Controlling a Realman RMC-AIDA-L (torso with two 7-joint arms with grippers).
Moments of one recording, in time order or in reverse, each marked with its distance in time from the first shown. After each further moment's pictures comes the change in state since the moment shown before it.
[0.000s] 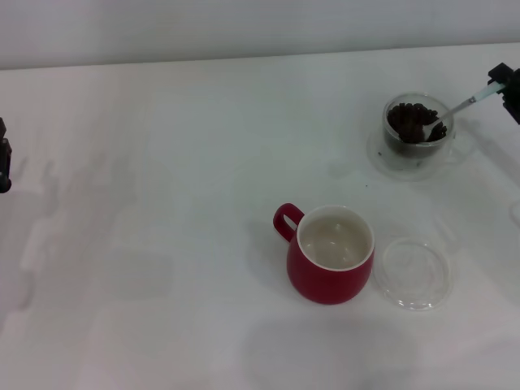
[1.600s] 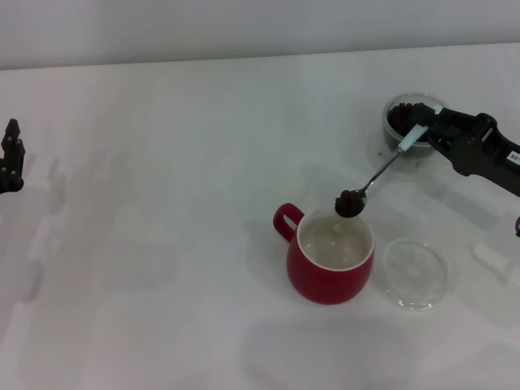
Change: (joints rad) left arm -0.025 -0.002 0.004 0.000 0.006 -0.063 0.003; right arm -0.018 0.022 -0.207 0.008 -0.012 0.224 -0.045
